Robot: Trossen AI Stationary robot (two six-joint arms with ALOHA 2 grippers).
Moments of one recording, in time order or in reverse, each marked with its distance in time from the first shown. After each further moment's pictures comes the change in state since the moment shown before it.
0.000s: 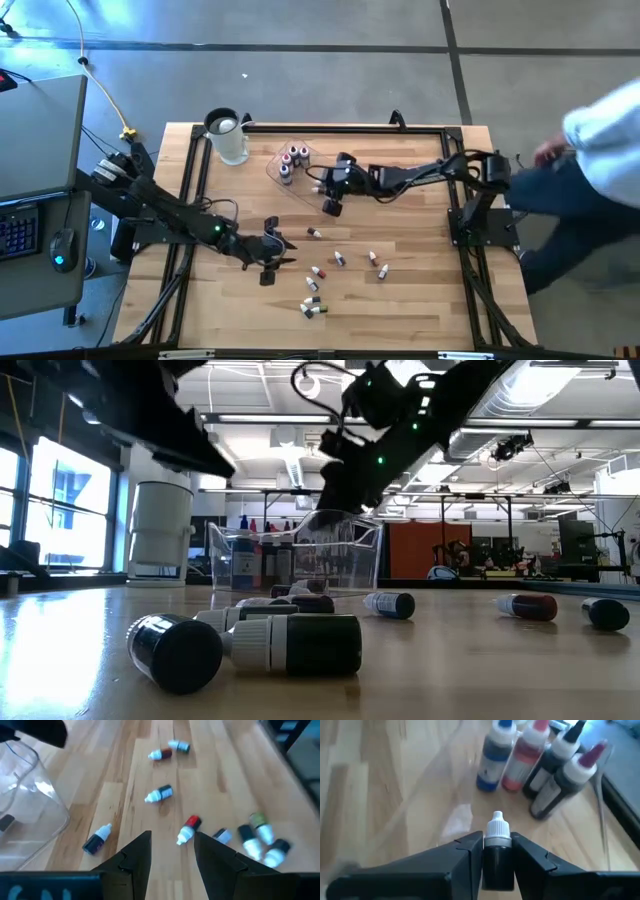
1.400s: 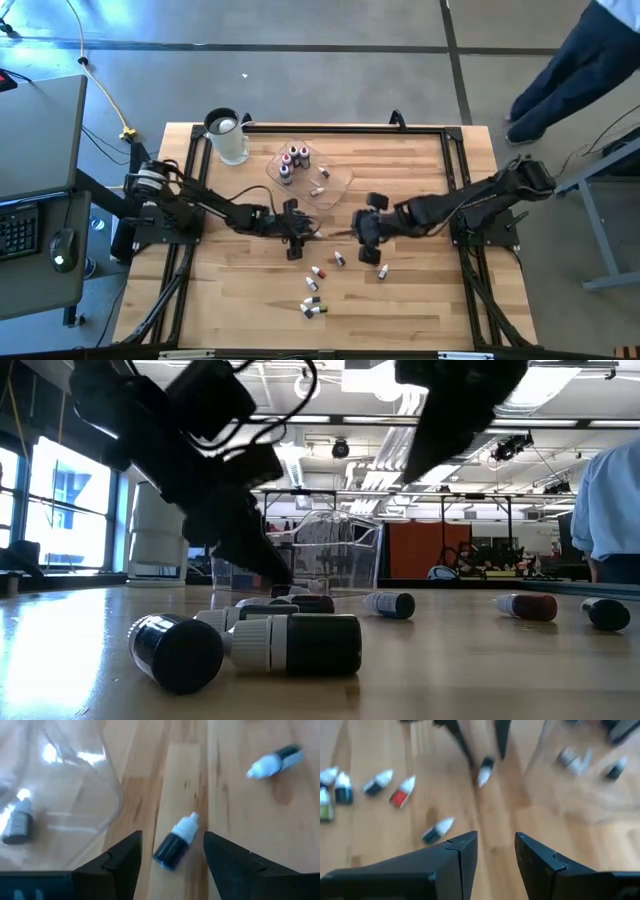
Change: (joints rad) left arm 0.313 0.356 0.042 0.201 0.115 0.167; right arm 0.397 -0.305 -0.019 -0.590 0.082 0.369
